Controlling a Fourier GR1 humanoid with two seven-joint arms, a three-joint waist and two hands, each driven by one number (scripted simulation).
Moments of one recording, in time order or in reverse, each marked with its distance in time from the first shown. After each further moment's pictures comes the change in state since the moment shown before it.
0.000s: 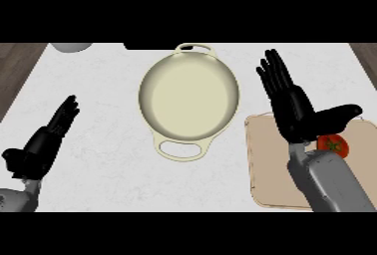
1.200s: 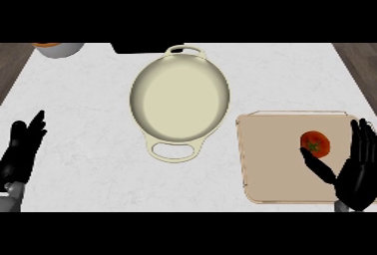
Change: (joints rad) left arm 0.037 0.049 0.043 0.048 -0.068 0.233 0.411; right arm 0.413 -0.116 -0.138 0.230 1.115 -0.839 0.035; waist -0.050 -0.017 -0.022
